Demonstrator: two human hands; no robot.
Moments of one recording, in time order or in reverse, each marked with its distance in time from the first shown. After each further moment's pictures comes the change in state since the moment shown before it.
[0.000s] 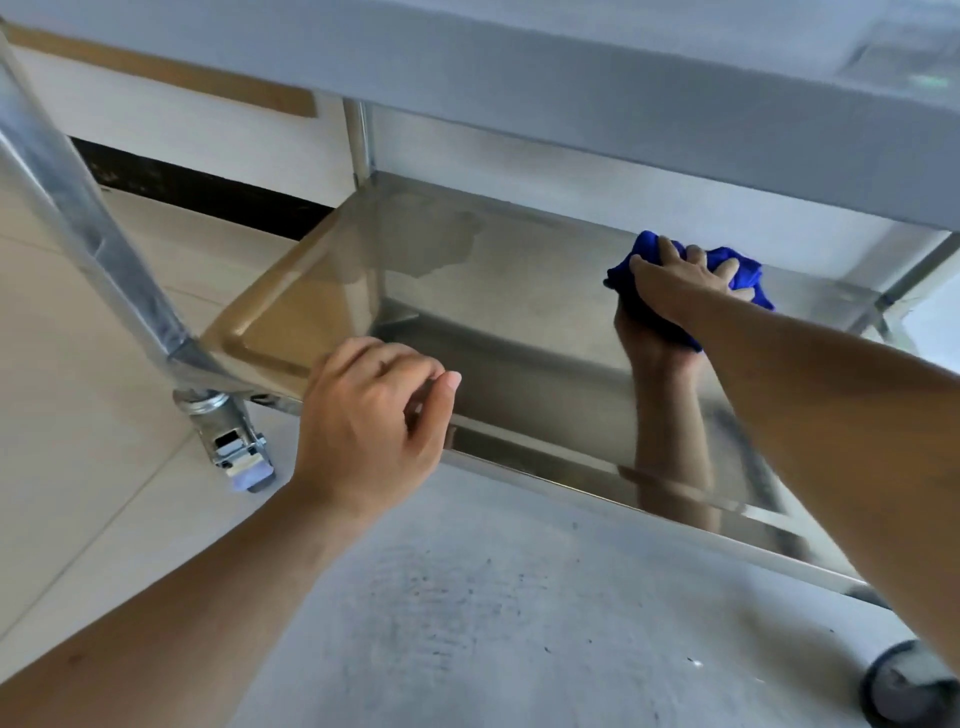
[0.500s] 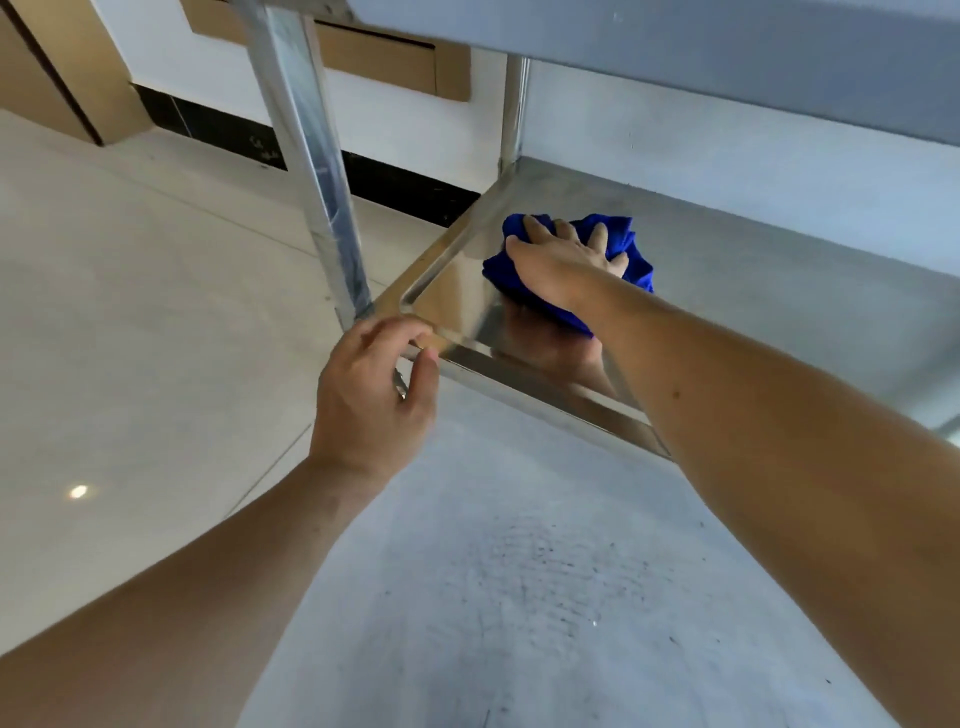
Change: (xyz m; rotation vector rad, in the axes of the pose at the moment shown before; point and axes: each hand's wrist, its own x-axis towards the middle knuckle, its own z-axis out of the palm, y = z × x) left_hand -0.041 -0.088 -0.067 -0.090 0.128 -0.263; right_hand -0.135 -0.220 0.057 0.040 -0.172 -0.506
